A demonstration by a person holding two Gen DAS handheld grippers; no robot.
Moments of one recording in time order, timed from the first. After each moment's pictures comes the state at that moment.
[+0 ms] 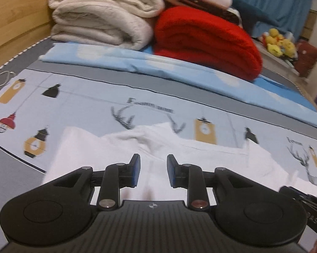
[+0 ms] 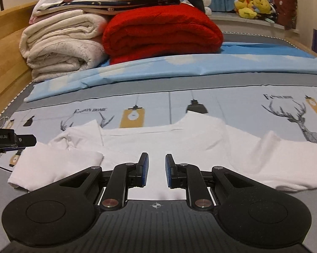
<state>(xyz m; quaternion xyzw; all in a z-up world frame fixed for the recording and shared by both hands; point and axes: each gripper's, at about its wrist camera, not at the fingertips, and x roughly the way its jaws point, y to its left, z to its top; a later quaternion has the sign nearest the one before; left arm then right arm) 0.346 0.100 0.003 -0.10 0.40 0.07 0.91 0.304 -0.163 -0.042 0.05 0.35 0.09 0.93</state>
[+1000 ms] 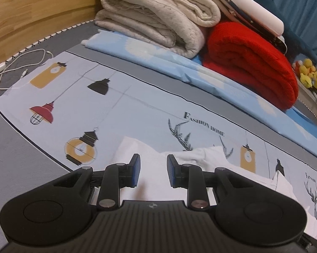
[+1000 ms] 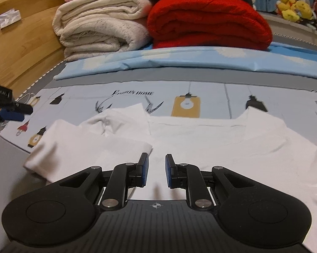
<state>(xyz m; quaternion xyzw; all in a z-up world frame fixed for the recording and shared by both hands) 0.350 0.217 0.009 -0.18 0.40 0.15 0.89 0.322 -0.090 -0.078 0.02 0.36 0.19 0.91</state>
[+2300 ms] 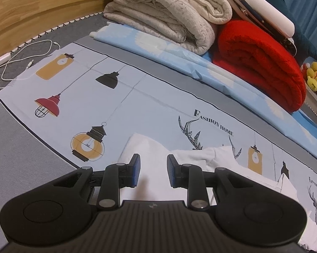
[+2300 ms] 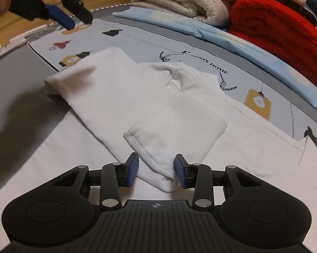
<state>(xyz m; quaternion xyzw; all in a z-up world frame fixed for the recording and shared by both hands) 0.354 0.226 0.002 -0.19 0.41 0.16 0.88 0.305 -0.001 -0.126 -0.19 0.37 0.30 0.86</state>
